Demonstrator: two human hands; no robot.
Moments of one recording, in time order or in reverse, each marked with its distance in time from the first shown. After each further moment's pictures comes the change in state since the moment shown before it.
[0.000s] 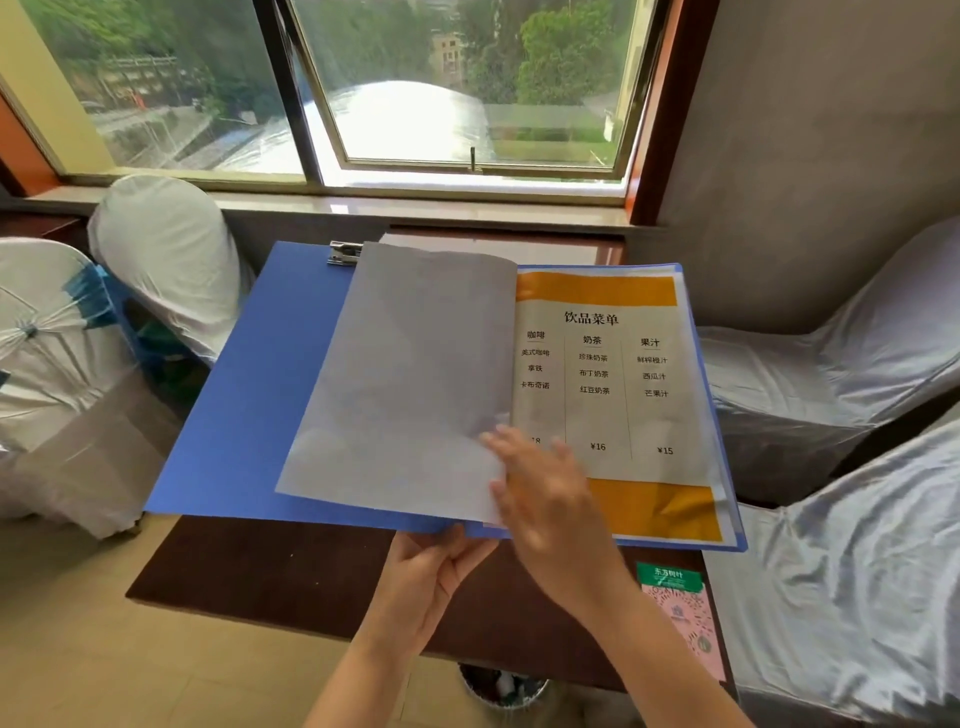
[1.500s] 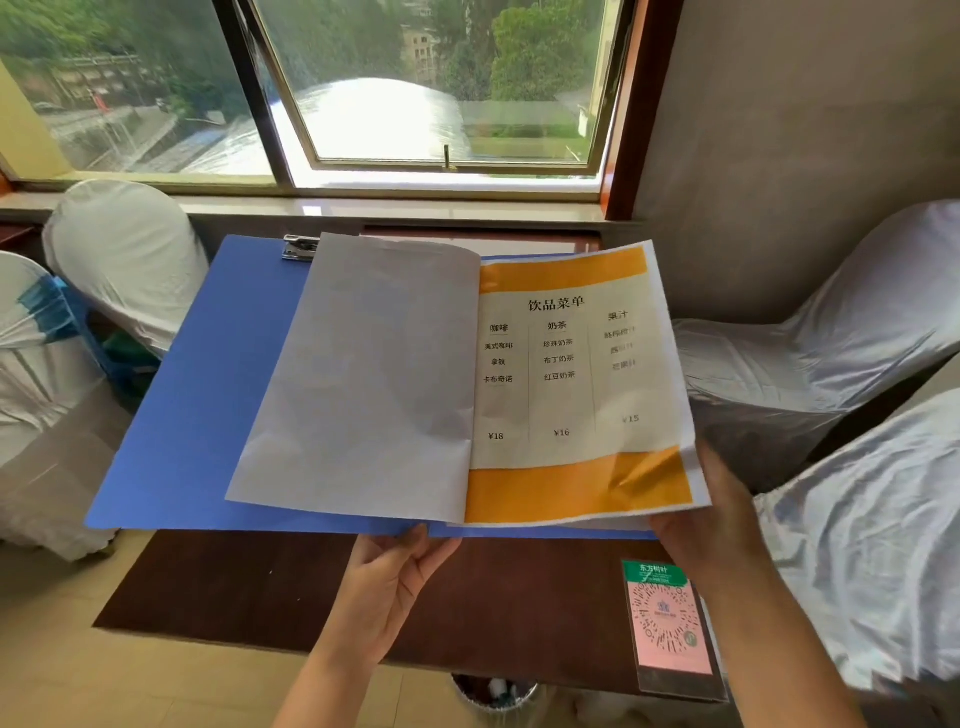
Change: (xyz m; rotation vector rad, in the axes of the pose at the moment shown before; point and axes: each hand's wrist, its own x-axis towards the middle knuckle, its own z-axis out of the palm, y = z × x) left_hand 0.010 0.013 -0.013 -0.041 0.068 -0.018; right_hand -0.016 0.062 -0.078 1.219 0.424 0.777
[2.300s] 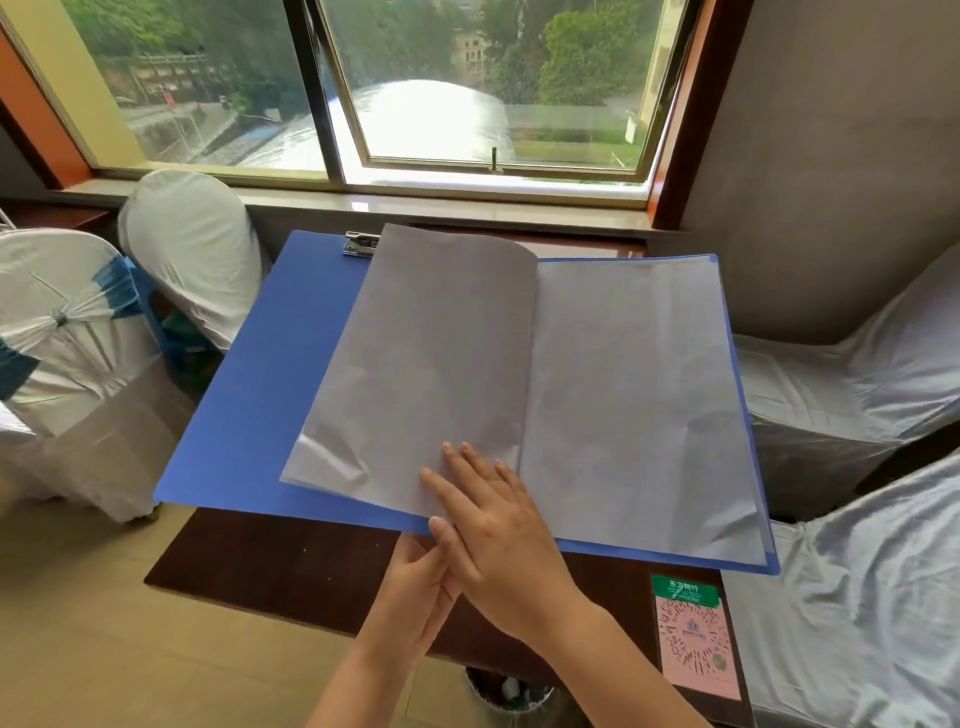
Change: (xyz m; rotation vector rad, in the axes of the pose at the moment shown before) left_hand -0.022 -0.004 0.015 0.115 -0.055 0.055; right_hand -0.035 0.097 0.105 -1.450 -0.673 -0.705
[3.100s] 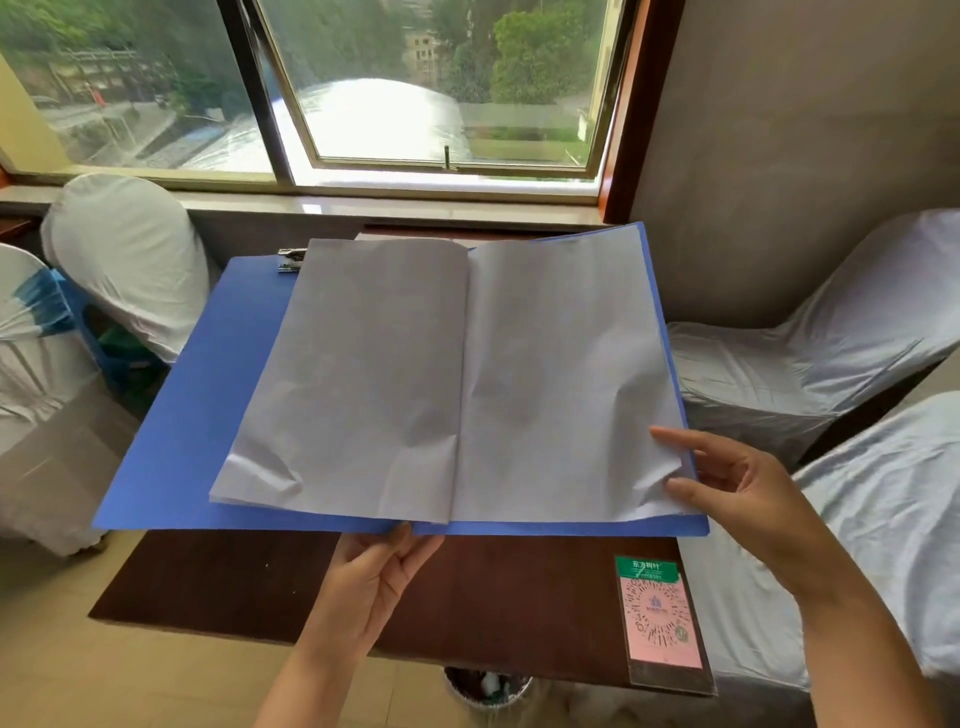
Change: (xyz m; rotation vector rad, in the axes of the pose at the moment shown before) left_hand 0.009 0.009 -0.018 -0.097 0.019 -0.016; right_hand -0.087 0.115 -0.138 0.774 0.281 0.528
